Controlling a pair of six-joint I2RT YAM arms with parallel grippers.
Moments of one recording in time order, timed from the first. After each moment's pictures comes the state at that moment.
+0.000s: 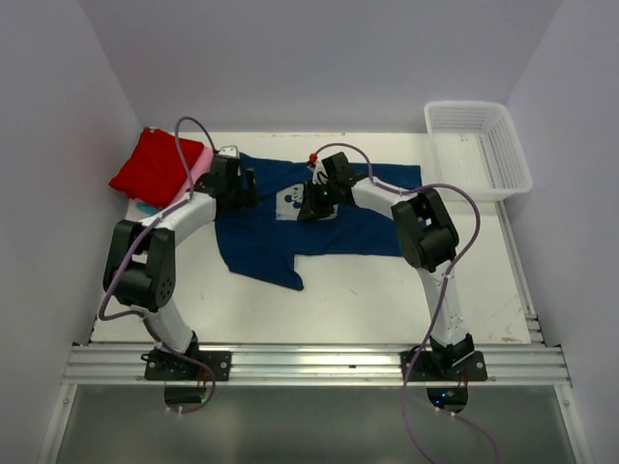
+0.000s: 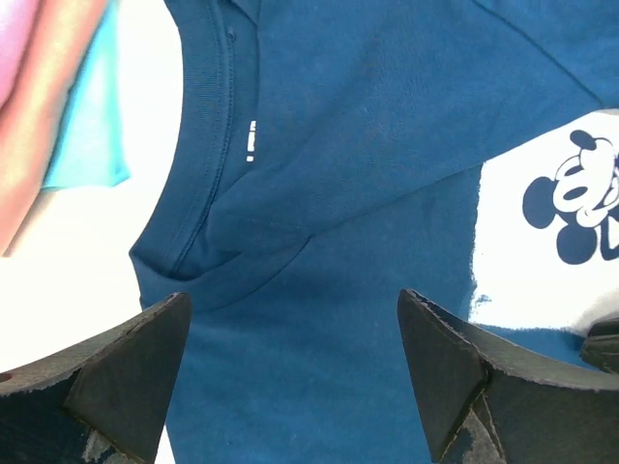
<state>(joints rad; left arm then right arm) -0.24 1.75 1.15 -0.22 -0.19 -0.31 0.51 2.27 1.66 -0.30 -0.49 0.39</state>
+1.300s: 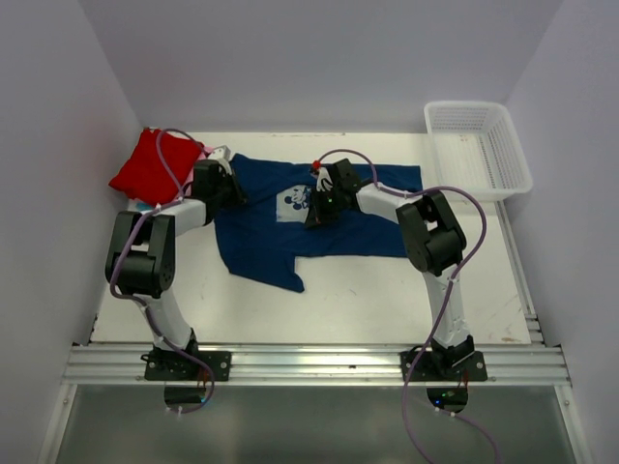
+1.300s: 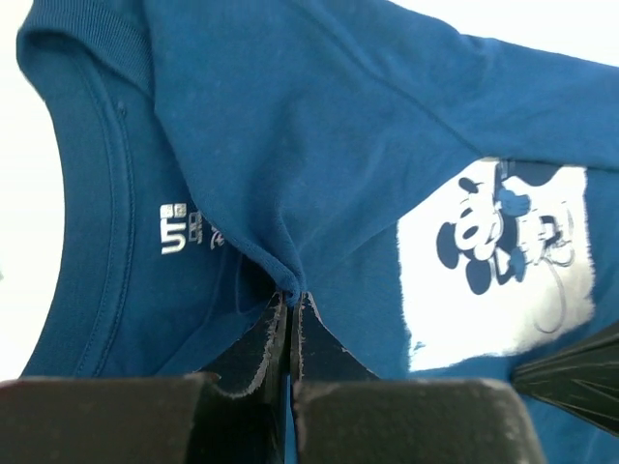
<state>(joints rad) -0.11 1.83 1.02 0.16 0.20 -0.37 0.51 2.20 1.52 -0.27 -0.49 0.35</state>
